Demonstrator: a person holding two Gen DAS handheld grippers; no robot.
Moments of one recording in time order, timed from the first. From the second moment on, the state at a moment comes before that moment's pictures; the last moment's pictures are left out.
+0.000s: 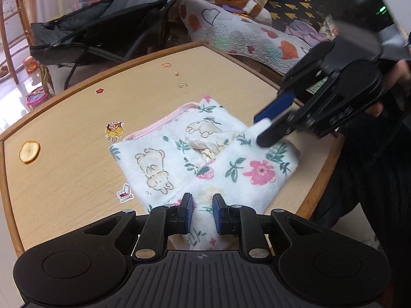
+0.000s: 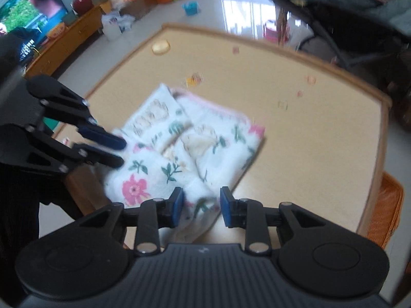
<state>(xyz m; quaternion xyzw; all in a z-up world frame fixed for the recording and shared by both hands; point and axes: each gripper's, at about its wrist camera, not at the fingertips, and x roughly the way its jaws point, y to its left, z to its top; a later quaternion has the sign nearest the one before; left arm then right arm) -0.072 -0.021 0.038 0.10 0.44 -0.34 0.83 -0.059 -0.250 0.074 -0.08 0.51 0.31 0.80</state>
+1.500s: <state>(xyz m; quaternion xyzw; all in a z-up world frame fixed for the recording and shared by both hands) -0.079 -0.002 0.039 0.02 0.41 -0.26 0.87 -0.107 -0.231 0.037 -0.08 0.44 0.34 0.83</state>
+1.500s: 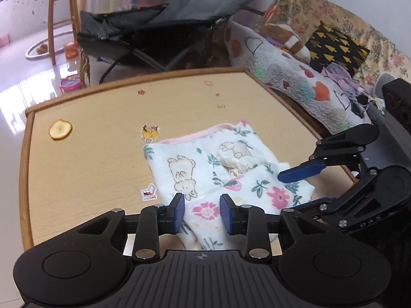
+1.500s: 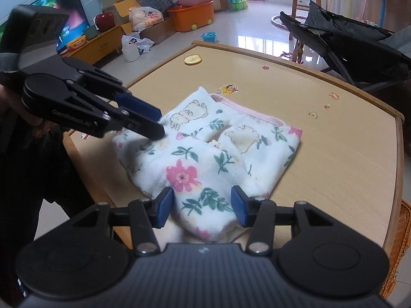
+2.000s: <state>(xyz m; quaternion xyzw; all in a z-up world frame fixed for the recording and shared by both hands) -0.132 0.003 0.081 0.20 0.31 -0.42 0.82 -0.103 -0.232 0.037 -0.08 0.45 0.35 0.82</state>
